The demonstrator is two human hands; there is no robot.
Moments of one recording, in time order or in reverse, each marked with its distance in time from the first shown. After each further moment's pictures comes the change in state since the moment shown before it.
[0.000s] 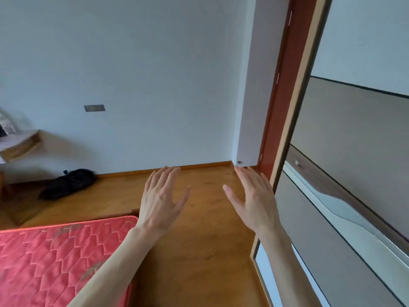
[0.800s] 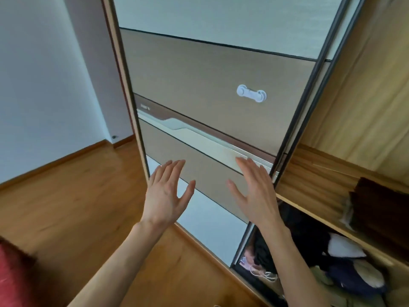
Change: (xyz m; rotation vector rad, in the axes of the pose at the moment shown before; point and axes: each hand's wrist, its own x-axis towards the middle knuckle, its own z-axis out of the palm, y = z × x) left_hand -0.228 0.279 -0.032 -0.525 -0.319 0.481; right_hand -0.406 0.022 -0.234 -0.290 0.223 0.515
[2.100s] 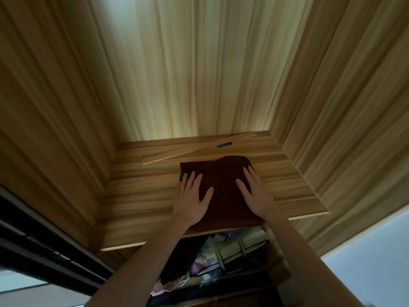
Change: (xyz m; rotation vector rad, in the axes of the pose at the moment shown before) left_hand 0.082 0.472 0.426 -0.345 -0.836 0.464; right_hand -0.186 0.484 -0.216 -0.088 0.070 1.082
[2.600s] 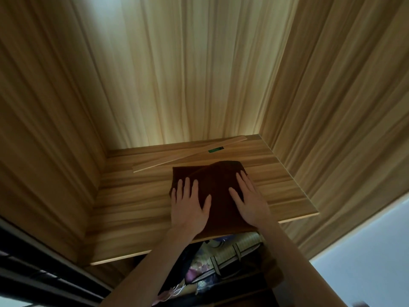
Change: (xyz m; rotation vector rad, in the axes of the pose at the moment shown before) left_hand -0.004 0.023 0.008 0.242 0.046 -0.022; right_hand -0.014 -0.002 -0.002 -0.105 0.064 -0.068
